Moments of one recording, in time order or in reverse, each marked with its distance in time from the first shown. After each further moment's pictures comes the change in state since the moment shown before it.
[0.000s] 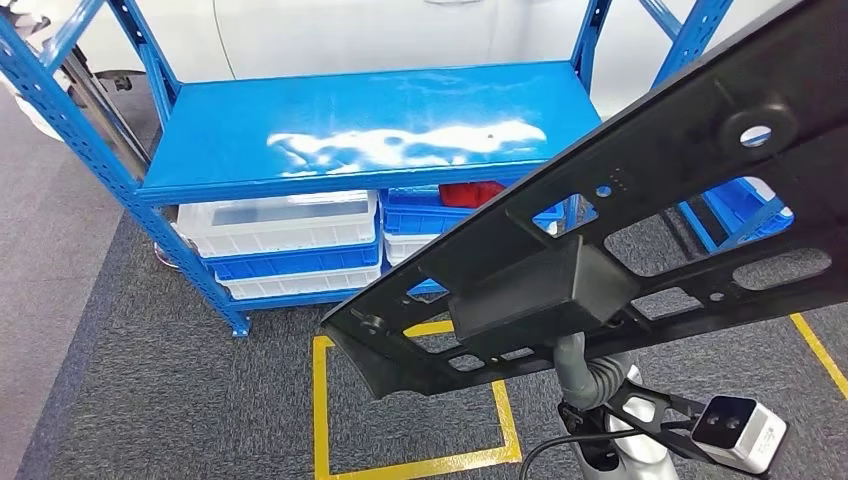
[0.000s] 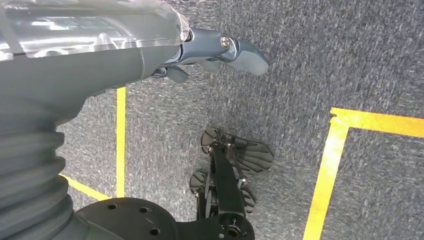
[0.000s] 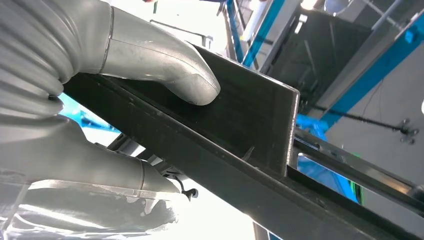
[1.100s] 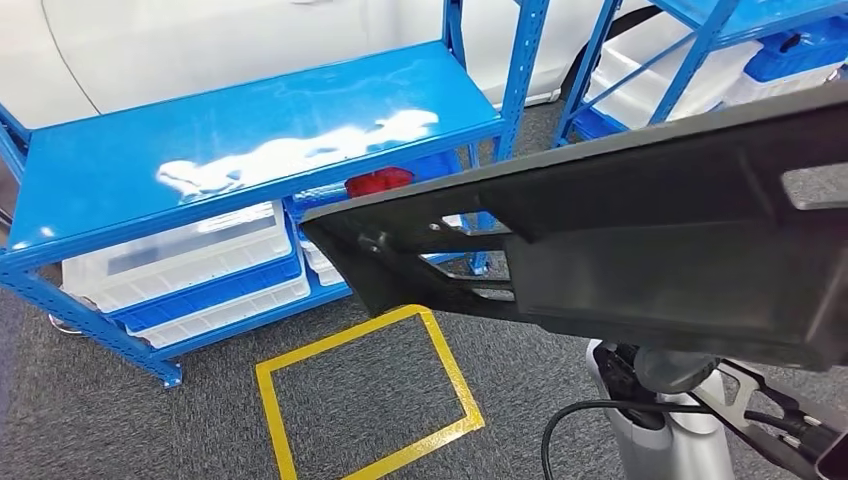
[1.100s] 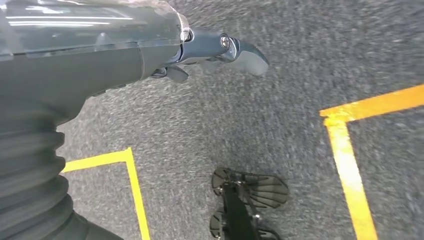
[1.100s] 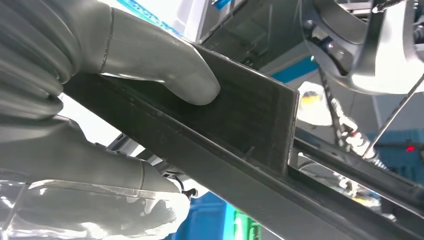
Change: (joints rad) left arm -0.009 0.048 -0.032 0.000 -0.139 0.077 0.025; right arm -0.236 -0.041 0.029 -0.203 -0.040 -0.109 0.000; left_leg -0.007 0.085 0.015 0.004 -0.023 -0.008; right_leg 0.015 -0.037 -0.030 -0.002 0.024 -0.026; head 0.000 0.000
